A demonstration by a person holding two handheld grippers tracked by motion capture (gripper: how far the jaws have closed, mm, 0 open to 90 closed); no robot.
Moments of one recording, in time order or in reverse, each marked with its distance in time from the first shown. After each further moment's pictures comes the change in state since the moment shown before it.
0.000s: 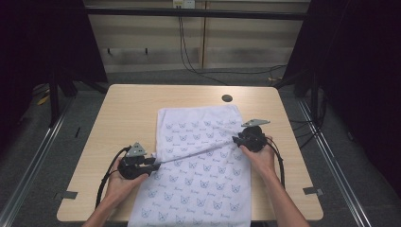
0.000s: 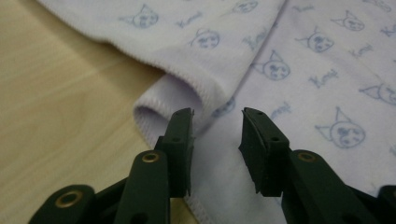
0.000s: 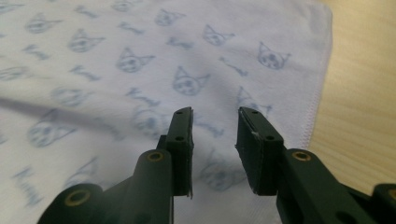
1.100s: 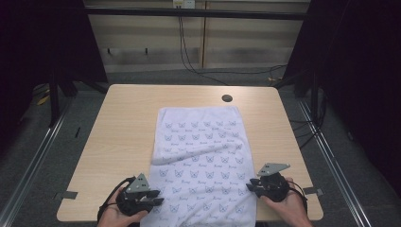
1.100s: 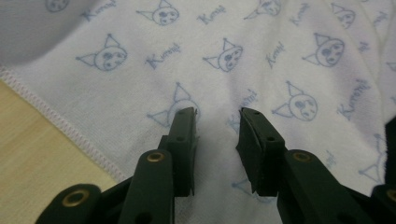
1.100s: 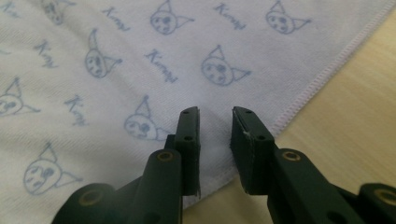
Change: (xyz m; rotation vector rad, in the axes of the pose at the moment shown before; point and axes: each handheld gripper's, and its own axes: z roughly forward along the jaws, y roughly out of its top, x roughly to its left) left arm -0.079 -0.034 -0.040 0.112 -0.153 0.097; right arm 0.045 -0.099 -0.095 0.166 0.180 -0.140
